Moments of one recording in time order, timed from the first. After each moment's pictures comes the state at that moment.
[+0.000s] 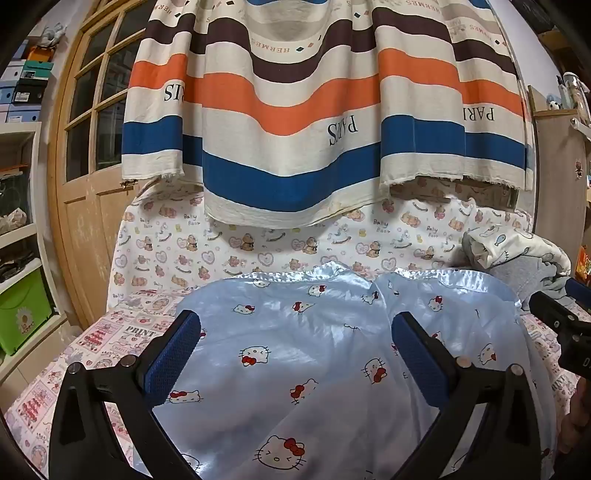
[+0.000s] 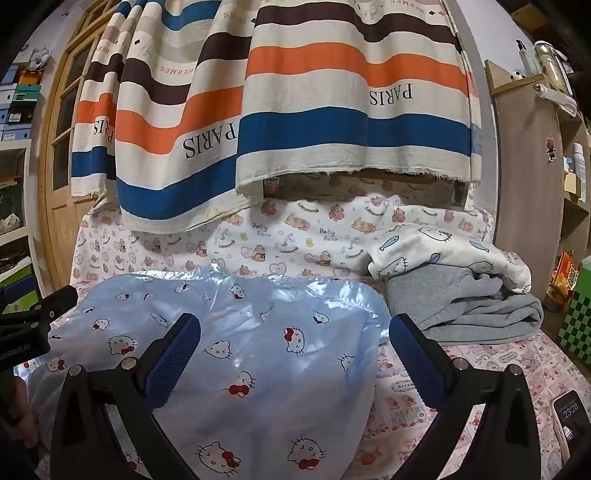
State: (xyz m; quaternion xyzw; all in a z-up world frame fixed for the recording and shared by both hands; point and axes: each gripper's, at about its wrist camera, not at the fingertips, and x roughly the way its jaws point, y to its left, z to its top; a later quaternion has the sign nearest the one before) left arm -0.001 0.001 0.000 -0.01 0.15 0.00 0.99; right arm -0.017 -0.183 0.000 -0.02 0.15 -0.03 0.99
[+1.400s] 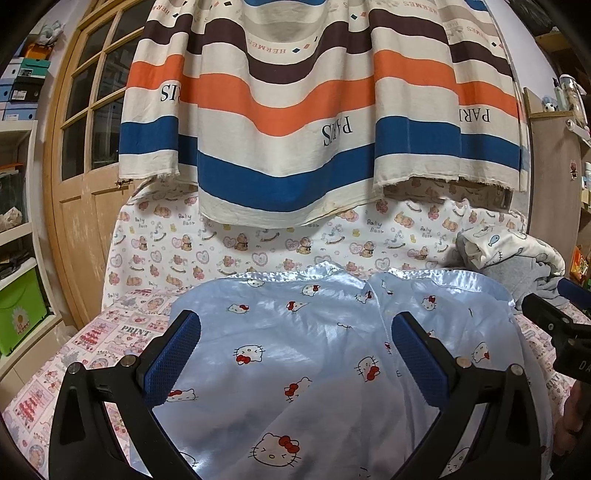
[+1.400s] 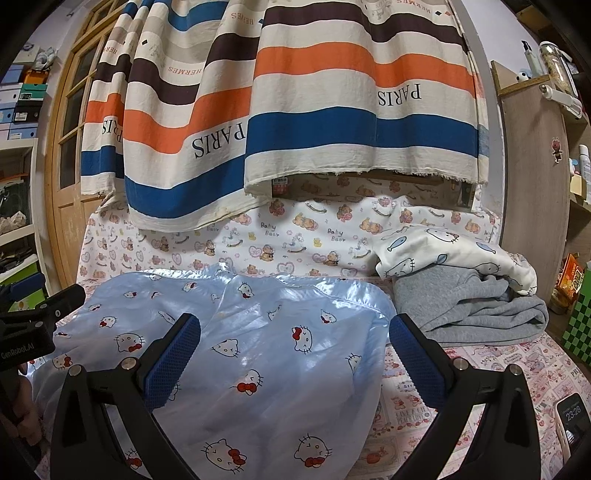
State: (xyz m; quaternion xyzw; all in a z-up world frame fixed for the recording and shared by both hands) left arm -0.002 -0.003 0.000 0.00 0.15 -0.01 0.99; right arm -0.020 -0.175 -0.001 -0.02 0.15 -0.01 0.99
